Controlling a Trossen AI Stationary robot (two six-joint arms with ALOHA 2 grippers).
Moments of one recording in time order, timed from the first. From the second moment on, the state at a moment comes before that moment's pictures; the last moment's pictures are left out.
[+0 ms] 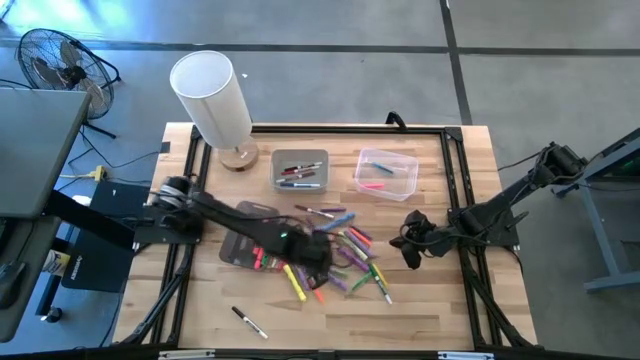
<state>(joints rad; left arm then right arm) -0.35 1.90 1.46 -0.69 -0.19 -0.84 0.53 0.96 0.31 -0.08 0.43 1.12</state>
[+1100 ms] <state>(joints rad) -0.62 1.75 1.14 -0.98 -0.14 -1.29 0.35 0.96 0.31 0.03 0.42 1.13</state>
